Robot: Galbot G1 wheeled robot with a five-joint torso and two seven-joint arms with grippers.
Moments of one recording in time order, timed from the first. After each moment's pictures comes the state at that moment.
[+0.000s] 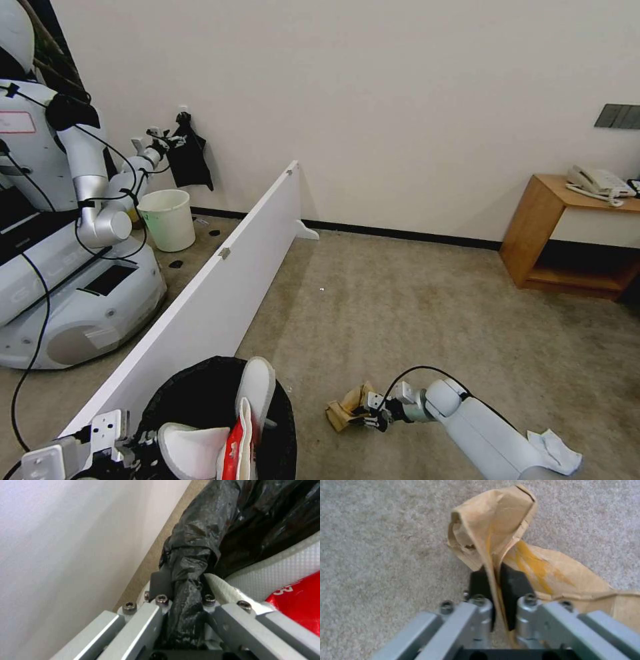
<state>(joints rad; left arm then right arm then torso) 1.86 -1.15 -0.85 -2.50 -1.01 0.74 -0.52 -0.57 1.20 -0.21 0.69 -0.03 0.23 -0.90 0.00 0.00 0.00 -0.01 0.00</state>
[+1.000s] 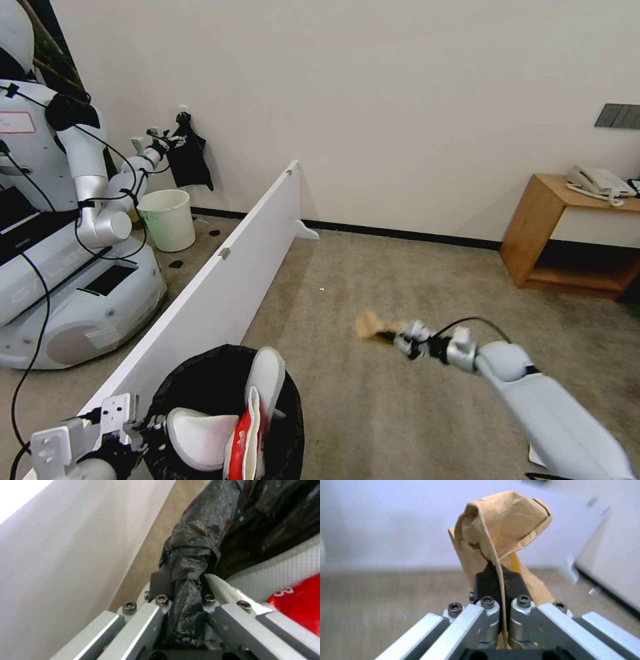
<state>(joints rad) 1.77 -1.03 -0.84 -2.50 -1.12 0.74 -0.54 -0.73 0.93 0.16 1.28 0.45 0.20 -0.79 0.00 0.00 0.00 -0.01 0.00</state>
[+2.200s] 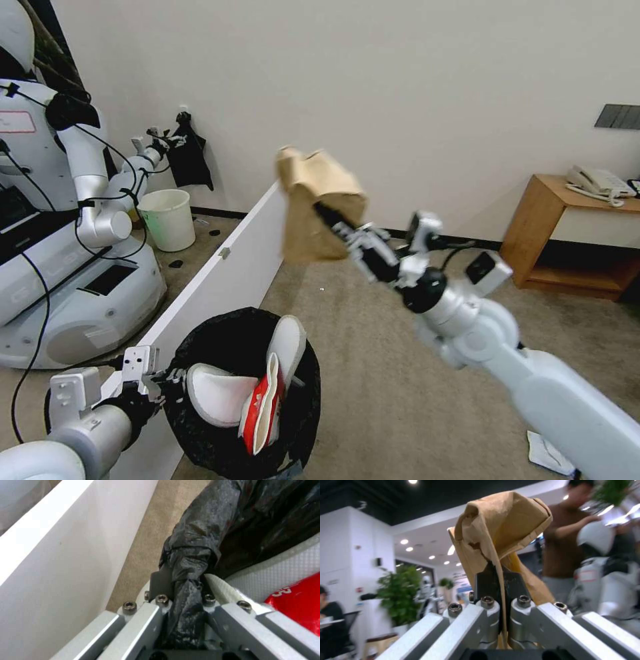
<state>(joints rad) 1.61 -0.90 -0.81 -2.47 -1.23 0.74 -0.53 -0.50 0.87 -0.24 2.00 1.42 0.10 -0.60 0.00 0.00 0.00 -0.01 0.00</state>
